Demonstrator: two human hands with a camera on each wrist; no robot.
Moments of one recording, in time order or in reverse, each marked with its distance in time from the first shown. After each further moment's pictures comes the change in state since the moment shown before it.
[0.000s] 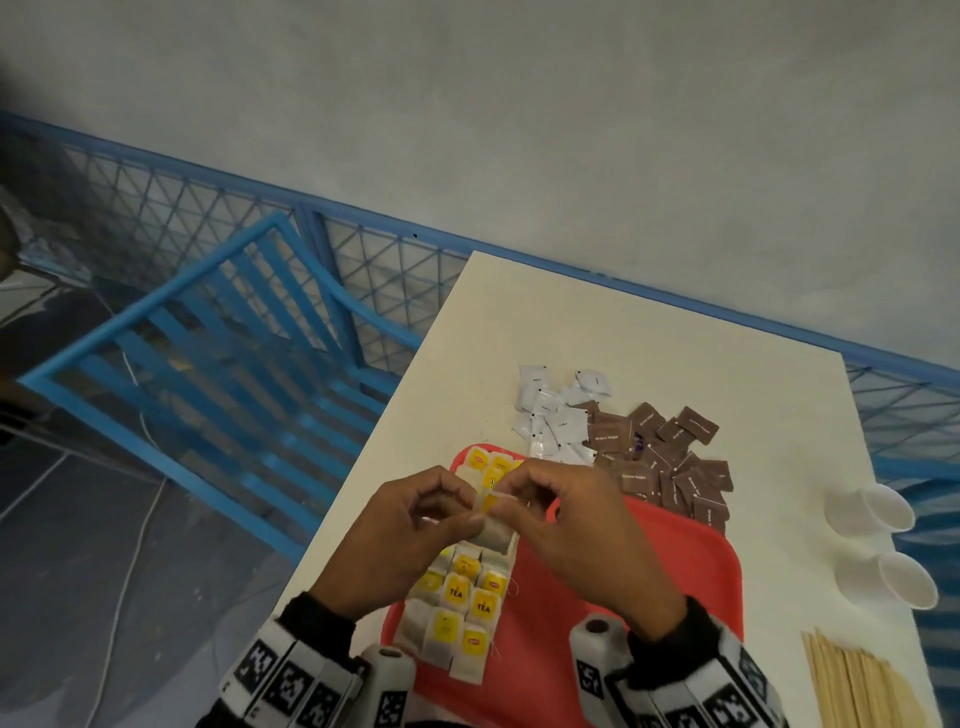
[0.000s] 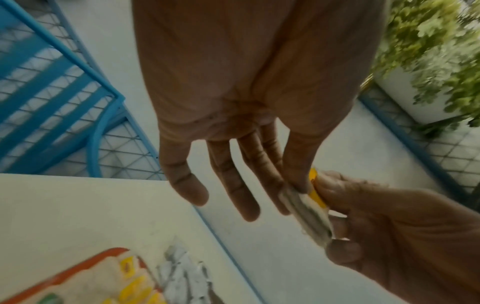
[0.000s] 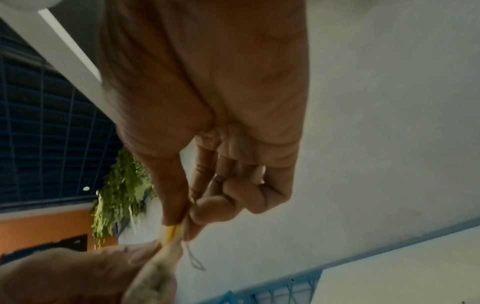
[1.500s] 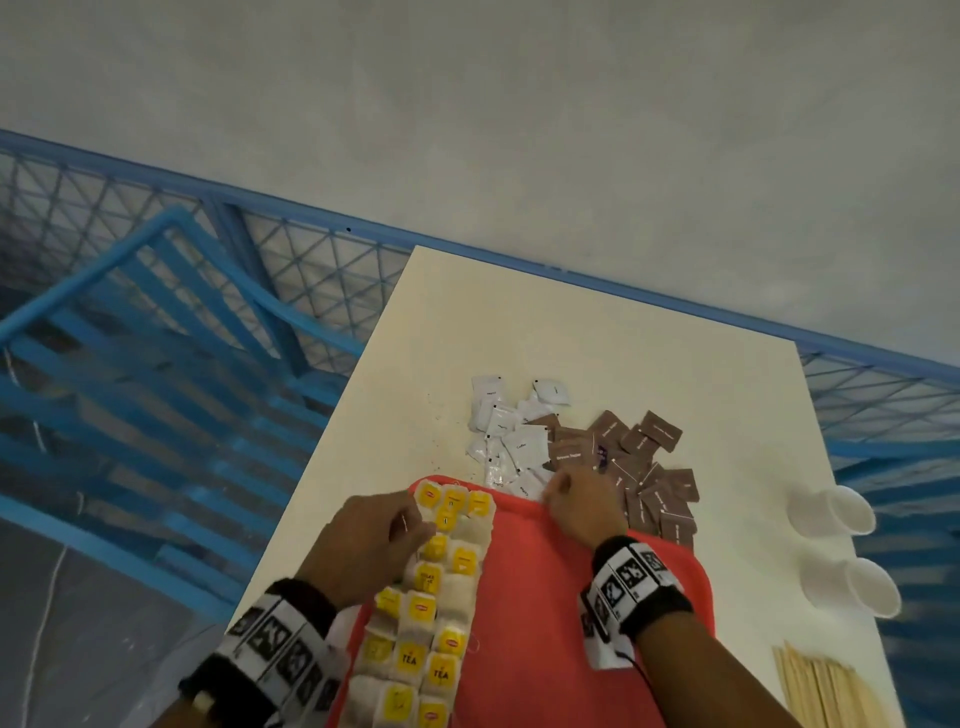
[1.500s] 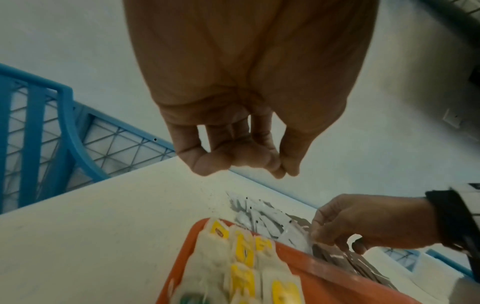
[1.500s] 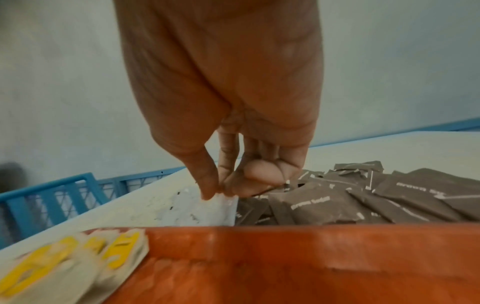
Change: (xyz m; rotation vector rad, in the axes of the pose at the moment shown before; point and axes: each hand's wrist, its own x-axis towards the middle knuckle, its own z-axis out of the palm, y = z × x) left_hand 0.096 -0.083 -0.003 0.574 -0.115 -0.056; right_hand 0.077 0.195 -0.003 -0.319 0.062 0.647
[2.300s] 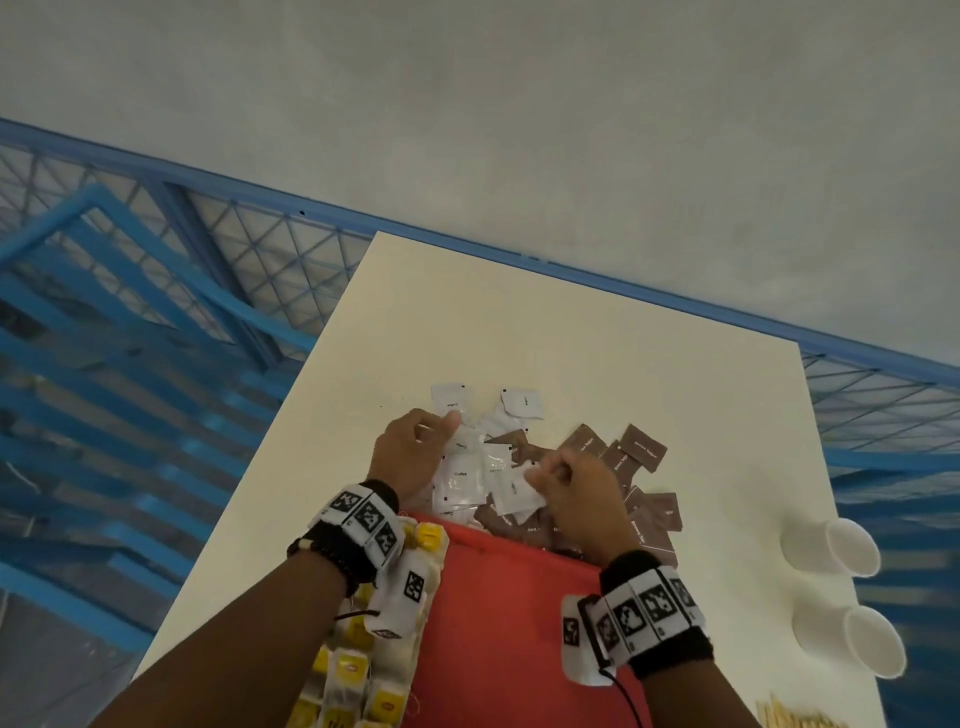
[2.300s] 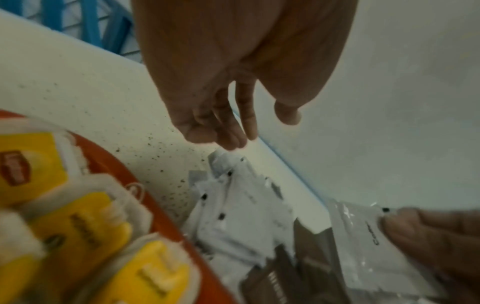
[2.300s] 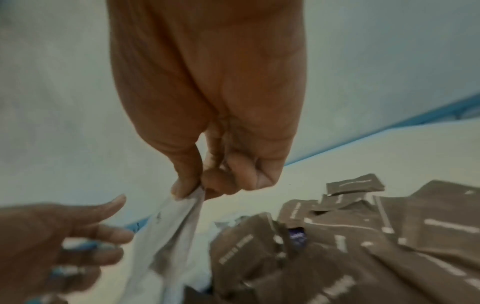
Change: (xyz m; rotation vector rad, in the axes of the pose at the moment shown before) left_hand 0.173 0.038 0.059 -0.388 0.182 -0.364; right_hand 0.041 0.017 -0.047 0.328 0.015 -0.079
